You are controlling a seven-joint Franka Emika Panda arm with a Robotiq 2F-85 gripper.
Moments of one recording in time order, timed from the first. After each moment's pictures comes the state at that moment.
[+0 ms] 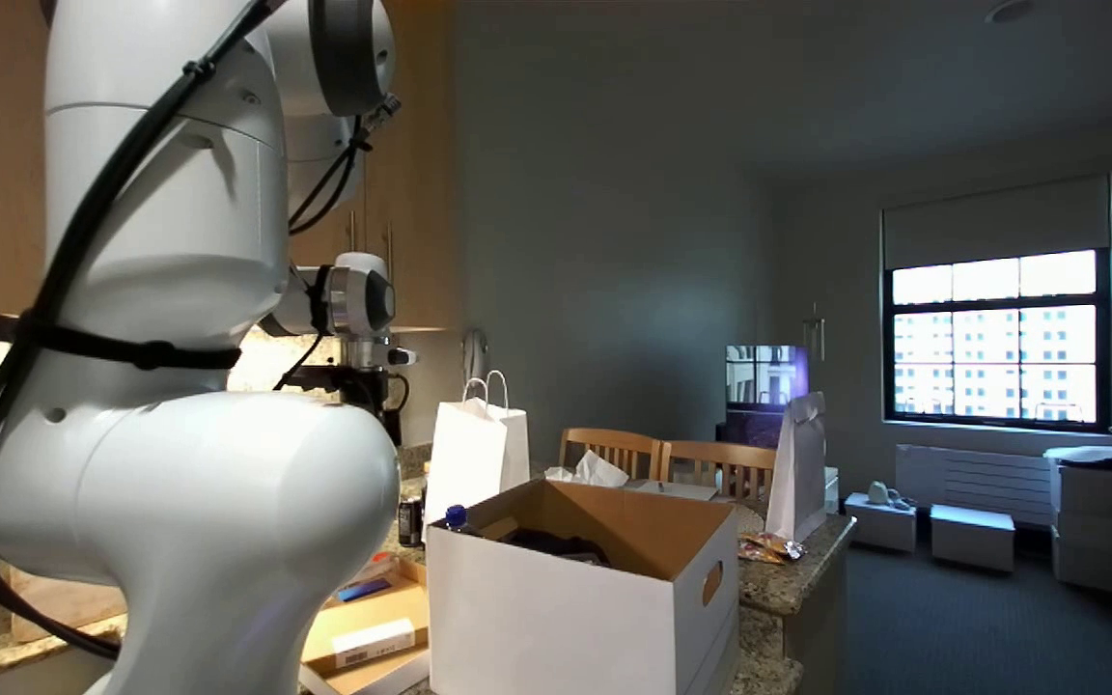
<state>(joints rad) 0.39 -0.01 0.44 -2.20 -0.02 2.22 0.82</state>
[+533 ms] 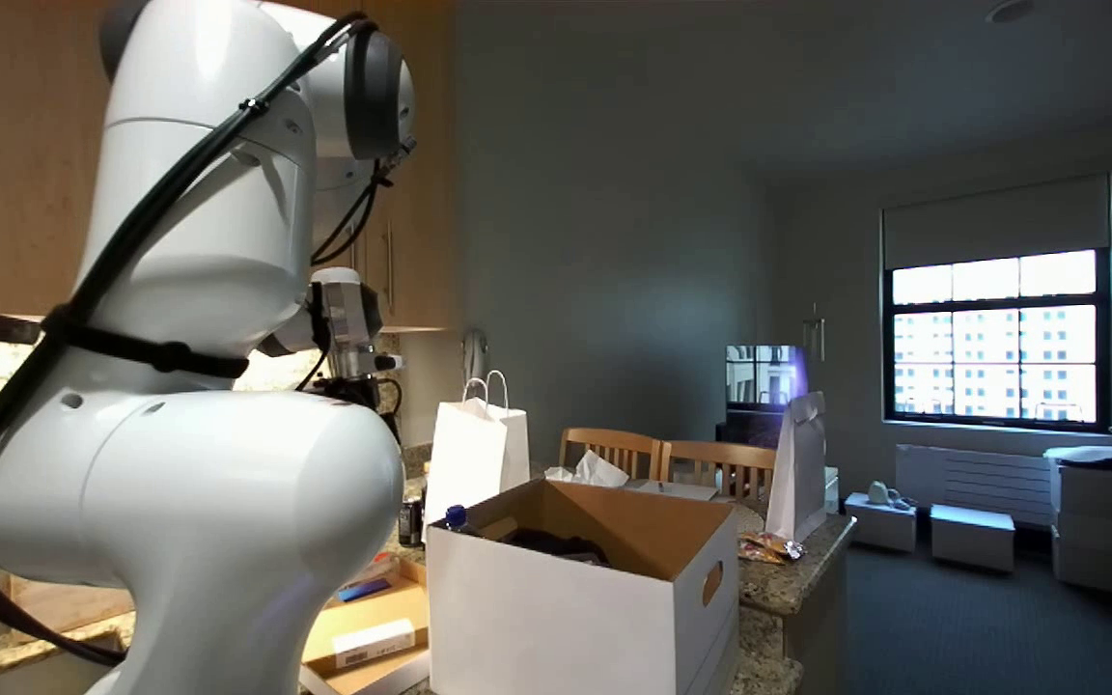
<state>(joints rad) 0.46 0.13 0.44 -2.08 -0.26 2.20 0.98</state>
